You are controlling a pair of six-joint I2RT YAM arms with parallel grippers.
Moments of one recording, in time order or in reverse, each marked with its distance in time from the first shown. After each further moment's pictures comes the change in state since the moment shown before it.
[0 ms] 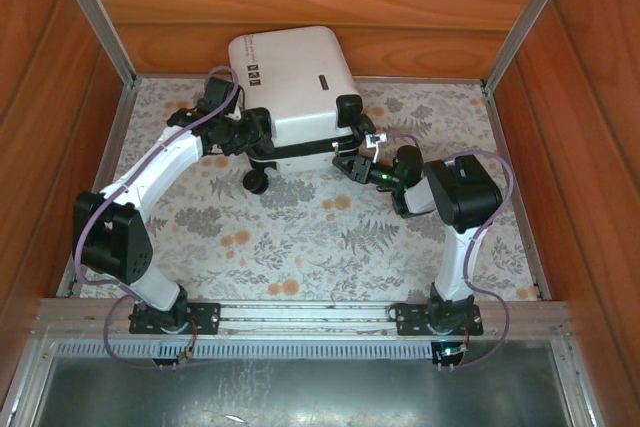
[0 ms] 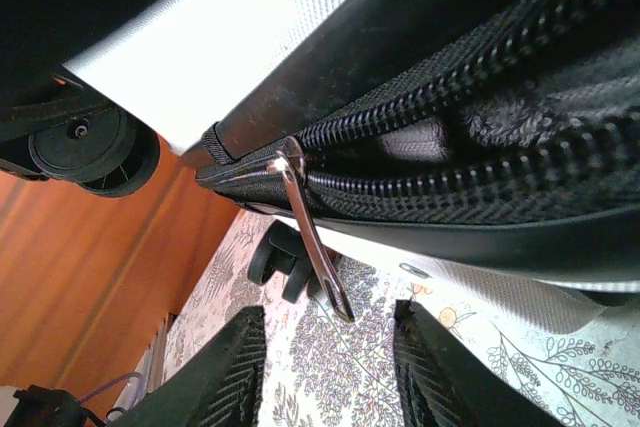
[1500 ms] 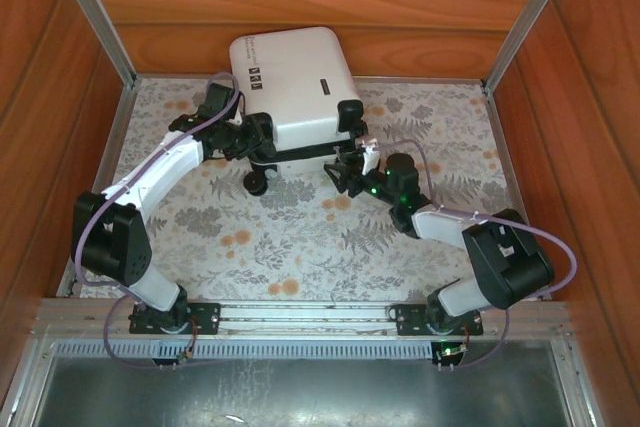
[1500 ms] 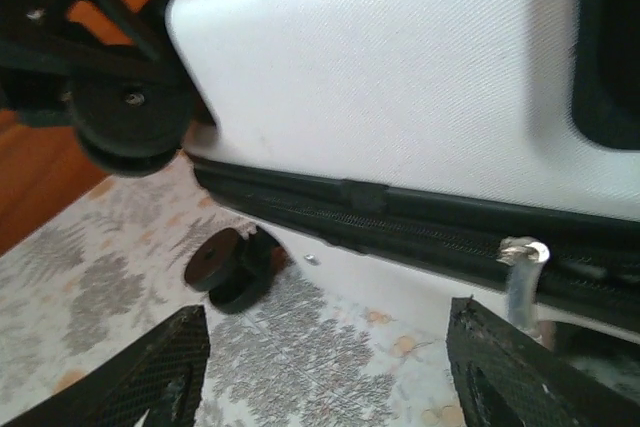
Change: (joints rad) left arm 0.000 -0.009 -0.065 0.061 0.026 -0.030; right arm 0.211 -0.547 -0.122 -0.547 0.549 -0.552
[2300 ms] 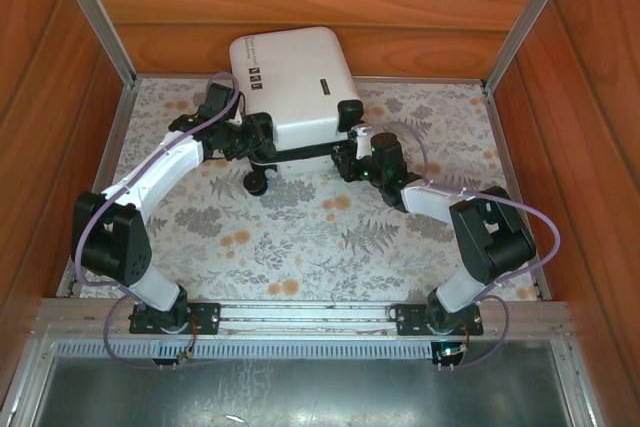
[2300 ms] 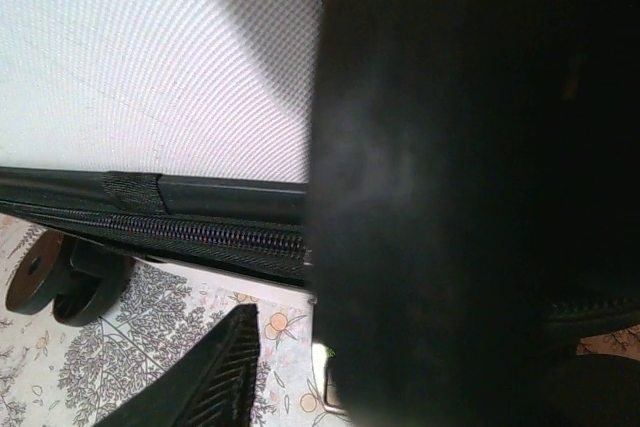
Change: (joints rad) left arm 0.000 -0.001 0.000 0.000 0.000 0.001; right arm -0.007 0.154 0.216 -0.304 0.140 0.020
